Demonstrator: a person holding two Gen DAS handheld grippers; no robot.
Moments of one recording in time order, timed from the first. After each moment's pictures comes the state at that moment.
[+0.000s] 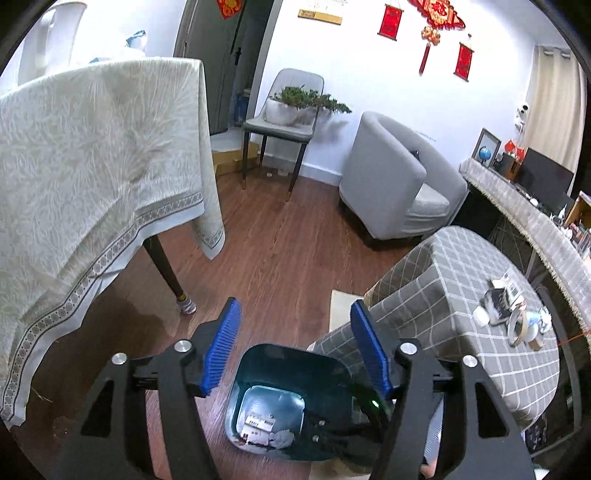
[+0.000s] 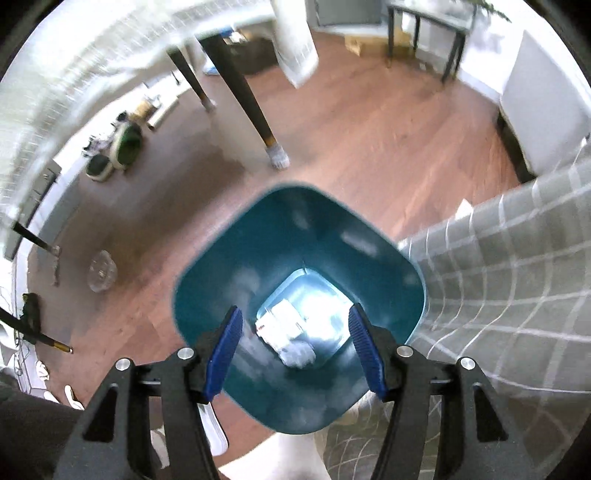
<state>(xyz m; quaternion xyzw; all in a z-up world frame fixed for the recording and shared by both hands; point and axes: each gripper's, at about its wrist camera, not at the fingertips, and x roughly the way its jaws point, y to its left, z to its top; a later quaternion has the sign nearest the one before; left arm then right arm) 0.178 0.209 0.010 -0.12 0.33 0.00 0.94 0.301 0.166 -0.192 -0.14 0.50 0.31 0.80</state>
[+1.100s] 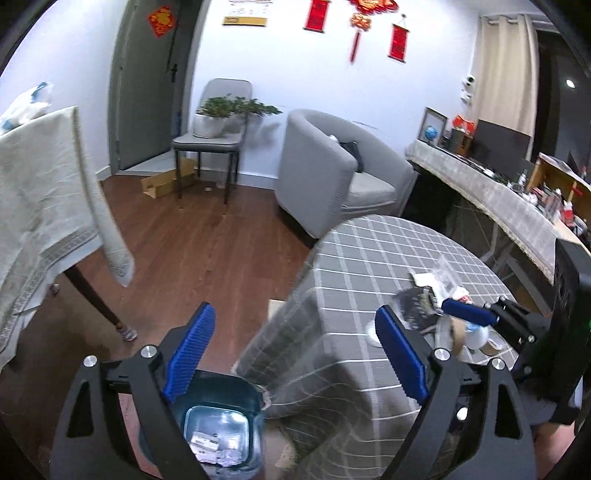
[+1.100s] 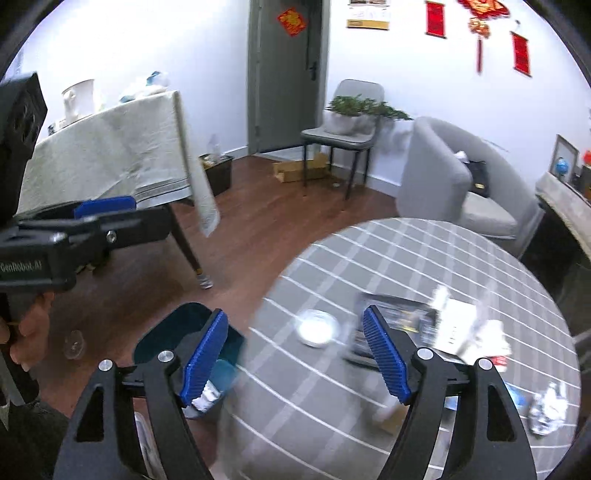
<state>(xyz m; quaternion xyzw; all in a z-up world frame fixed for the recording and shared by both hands) 0.214 0.039 0.023 -0.07 0.31 -0.10 0.94 0.266 -0.055 -0.031 -0.09 0.30 0.21 0.92</state>
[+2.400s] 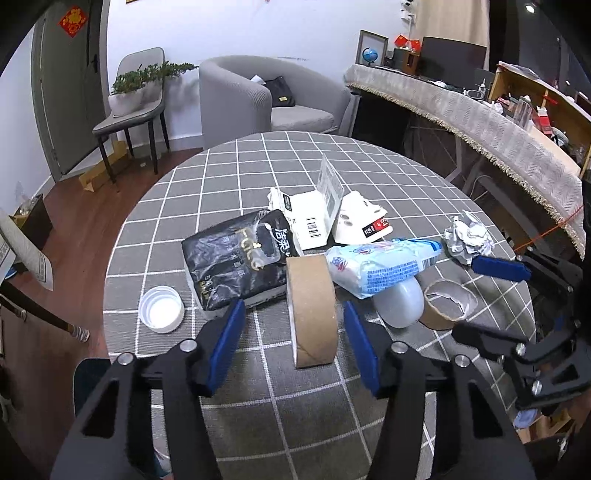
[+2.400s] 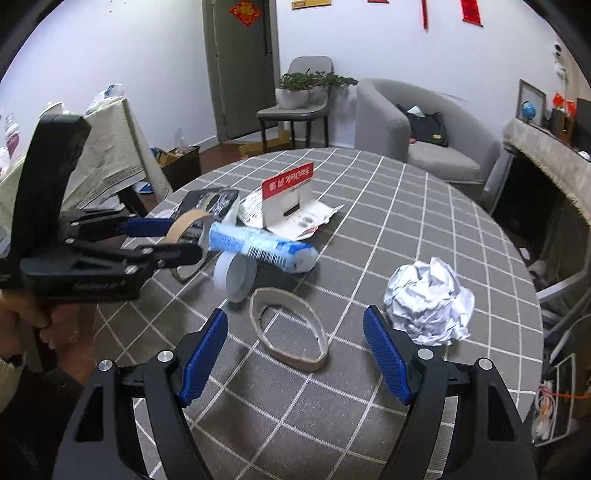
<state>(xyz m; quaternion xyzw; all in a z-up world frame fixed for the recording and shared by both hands) 0.244 -0.146 -0.044 0.02 0.40 -0.17 0.90 0.241 -0.236 -0.066 -0.06 0.35 0.20 0.91</state>
